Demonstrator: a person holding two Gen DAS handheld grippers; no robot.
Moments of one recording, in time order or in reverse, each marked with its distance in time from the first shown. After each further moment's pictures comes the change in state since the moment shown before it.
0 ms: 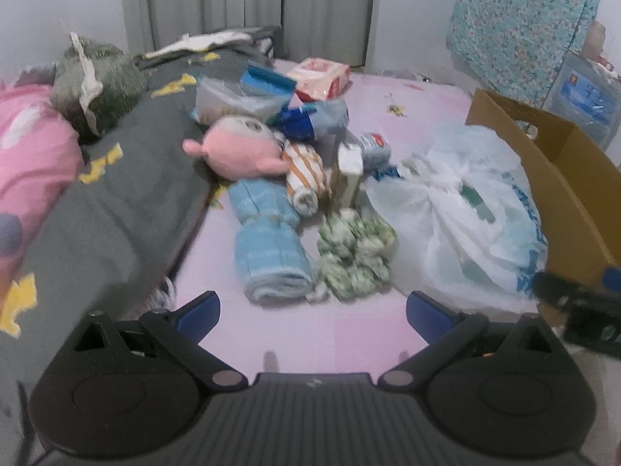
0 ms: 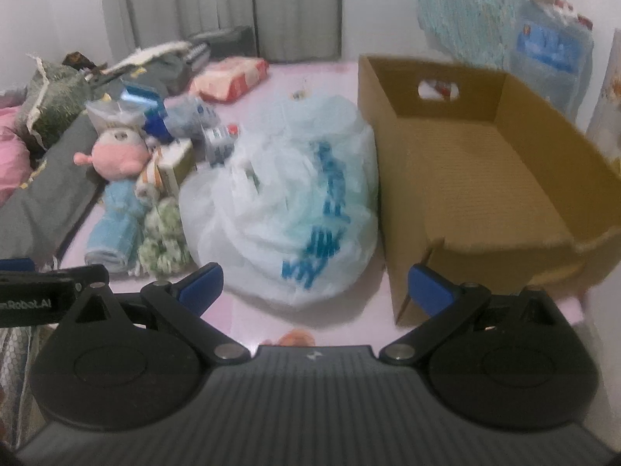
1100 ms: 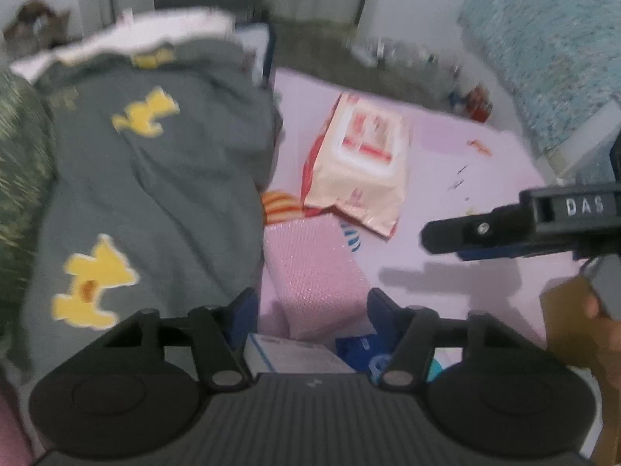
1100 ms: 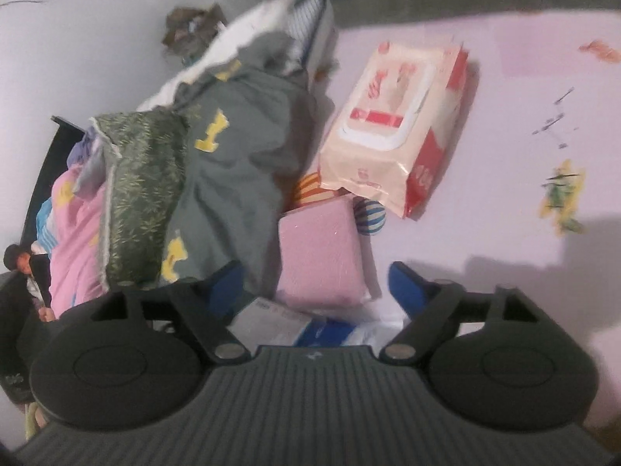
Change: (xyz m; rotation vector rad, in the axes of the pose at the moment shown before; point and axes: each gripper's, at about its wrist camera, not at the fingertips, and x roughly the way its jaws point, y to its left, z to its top) left arm 0.264 0.096 0.311 -0.038 0.263 -0.151; right arm 0.369 0.089 0.340 0.146 0.514 0.633
